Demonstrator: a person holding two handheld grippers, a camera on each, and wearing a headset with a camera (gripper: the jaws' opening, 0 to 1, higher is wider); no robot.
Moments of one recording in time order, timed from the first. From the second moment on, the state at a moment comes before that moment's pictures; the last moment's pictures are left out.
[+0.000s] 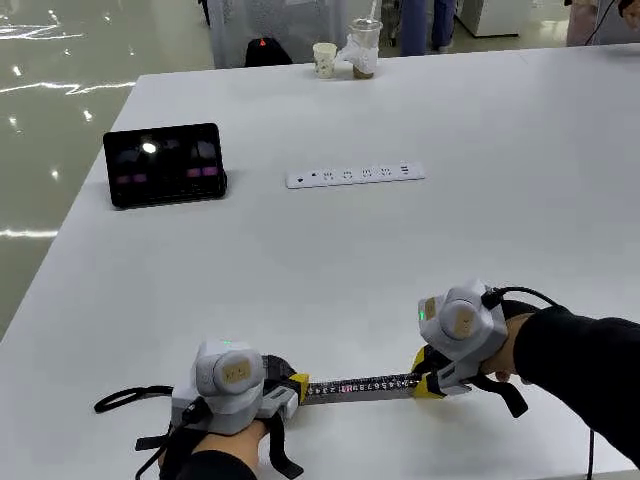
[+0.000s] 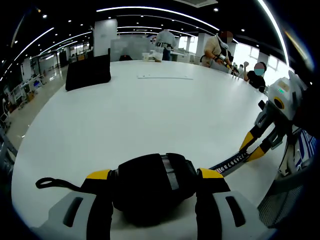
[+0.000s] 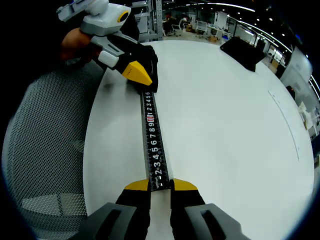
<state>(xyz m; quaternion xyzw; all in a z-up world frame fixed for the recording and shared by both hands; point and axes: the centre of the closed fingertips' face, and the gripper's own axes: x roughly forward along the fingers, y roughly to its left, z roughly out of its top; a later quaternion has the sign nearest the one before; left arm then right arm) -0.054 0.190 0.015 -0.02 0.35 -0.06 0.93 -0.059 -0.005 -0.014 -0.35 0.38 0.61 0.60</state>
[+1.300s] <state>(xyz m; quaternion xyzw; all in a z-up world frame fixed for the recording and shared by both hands) -0.054 0.190 0.014 -0.02 0.35 -0.06 0.93 -0.063 0.012 -0.013 -0.34 0.38 0.61 0.60</state>
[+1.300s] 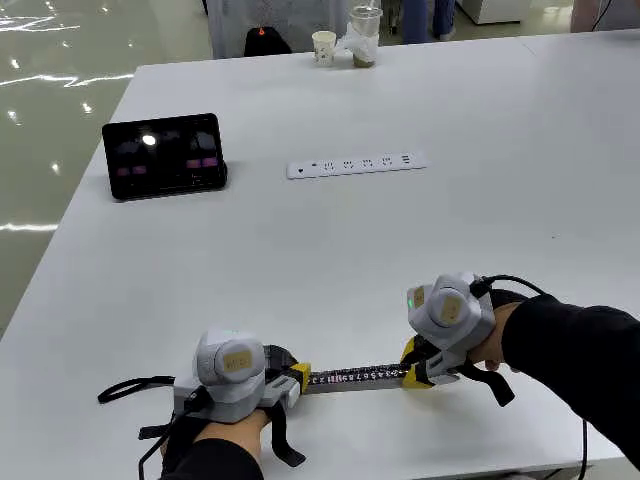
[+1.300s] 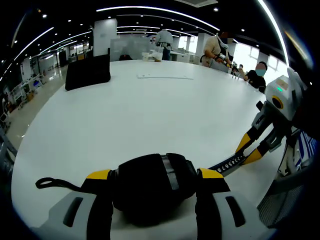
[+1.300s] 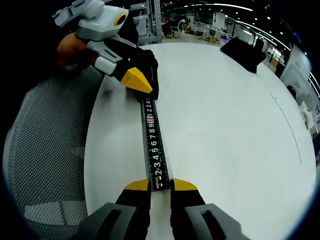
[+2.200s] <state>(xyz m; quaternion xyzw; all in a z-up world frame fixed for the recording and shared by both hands) -0.056 0.188 0.016 -0.02 0.35 -0.07 0.93 -0.062 0.022 -0.014 -0.33 0.38 0.62 0.60</state>
